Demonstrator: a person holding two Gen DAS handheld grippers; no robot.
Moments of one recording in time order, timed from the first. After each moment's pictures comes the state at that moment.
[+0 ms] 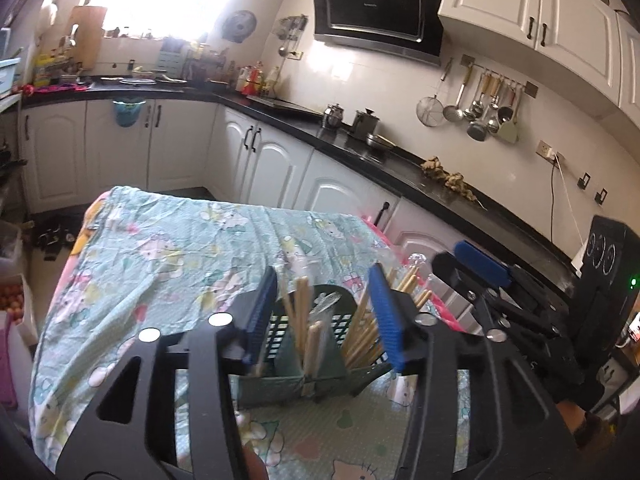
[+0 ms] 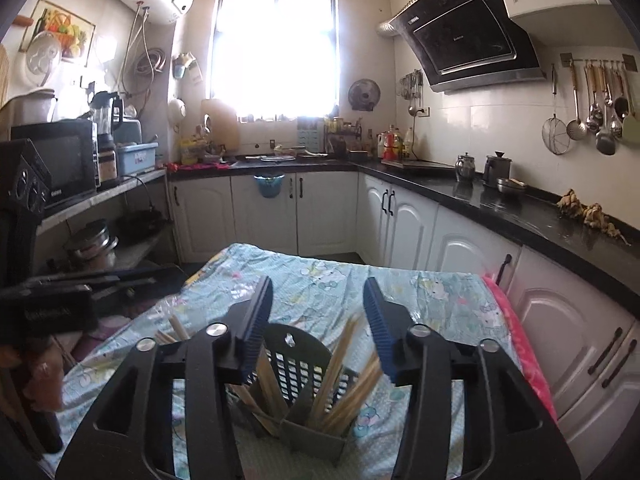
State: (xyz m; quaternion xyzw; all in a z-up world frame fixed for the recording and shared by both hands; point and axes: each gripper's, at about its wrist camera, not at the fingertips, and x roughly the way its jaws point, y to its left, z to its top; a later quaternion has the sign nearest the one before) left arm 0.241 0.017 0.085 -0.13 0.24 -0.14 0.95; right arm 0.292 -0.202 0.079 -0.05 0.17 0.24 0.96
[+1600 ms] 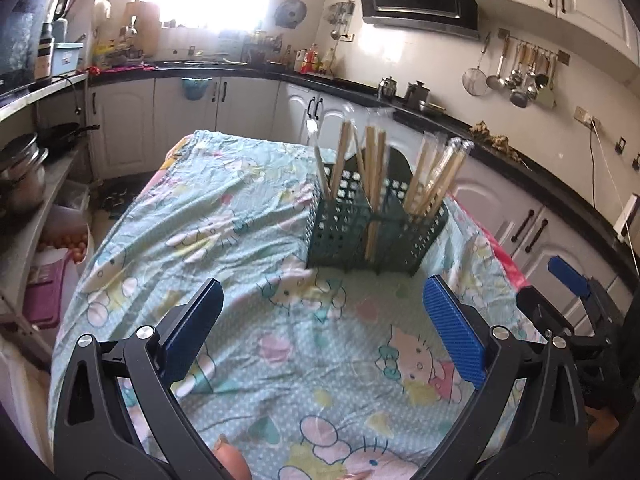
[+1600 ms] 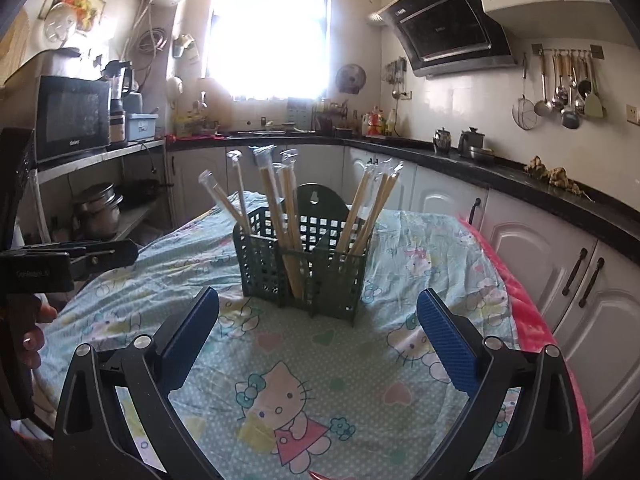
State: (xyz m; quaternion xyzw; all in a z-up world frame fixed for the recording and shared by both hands) left arm 0.093 0.024 -0.003 -0.10 0.28 -0.03 0.95; right arm 0.130 -0.218 -0.014 -0.07 0.17 0.20 0.96
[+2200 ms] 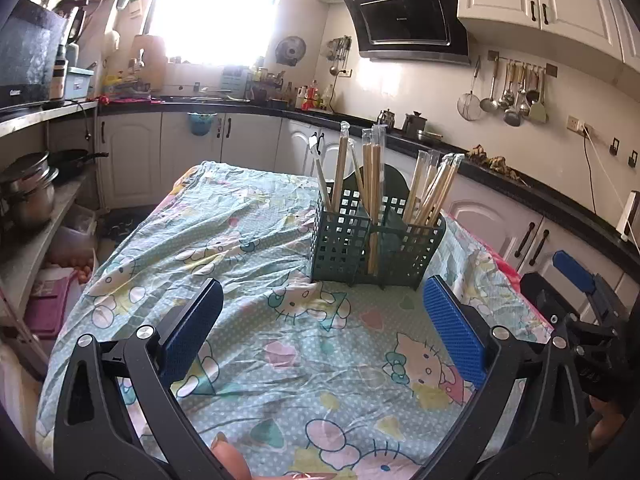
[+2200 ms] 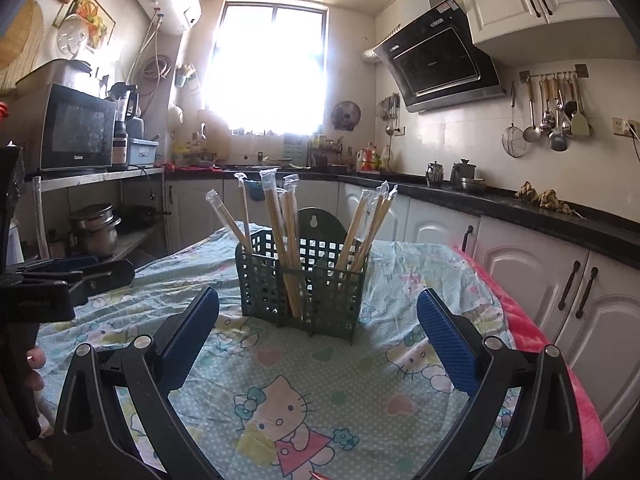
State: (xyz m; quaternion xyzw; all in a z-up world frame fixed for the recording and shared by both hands) left arm 0.065 0.022 -0.015 -0.09 0.20 -0.02 0.97; right arm 0.113 -0.225 -0.024 -0.05 0.11 0.19 0.97
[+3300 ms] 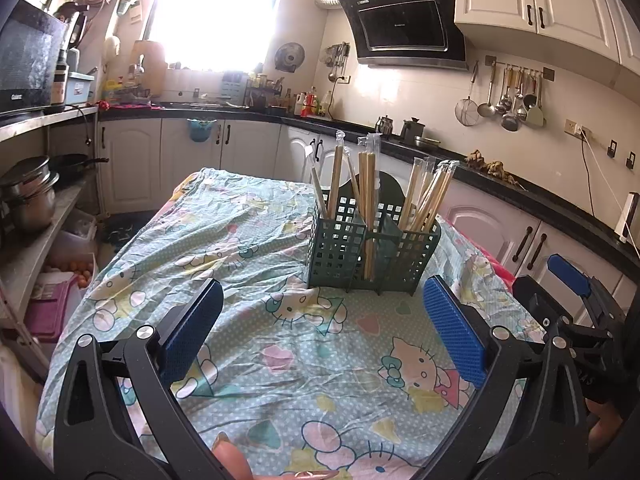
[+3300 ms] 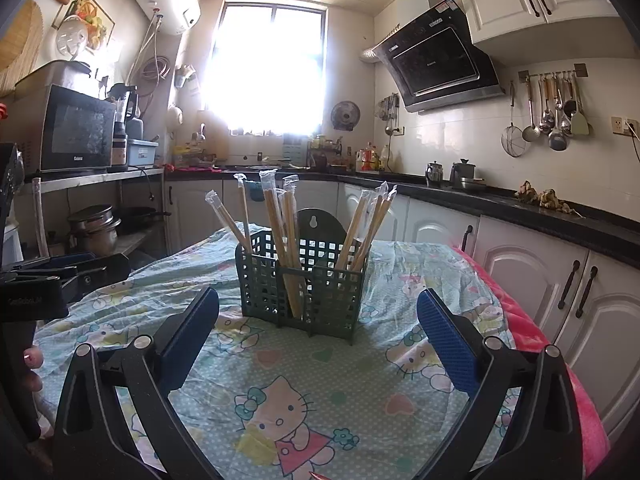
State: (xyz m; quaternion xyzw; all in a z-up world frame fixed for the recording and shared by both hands) left arm 0.062 0.018 -0.011 -0.08 0.19 -0.02 0.98; right arm 0.111 -0.221 -0.024 -0.05 0.11 0.19 0.97
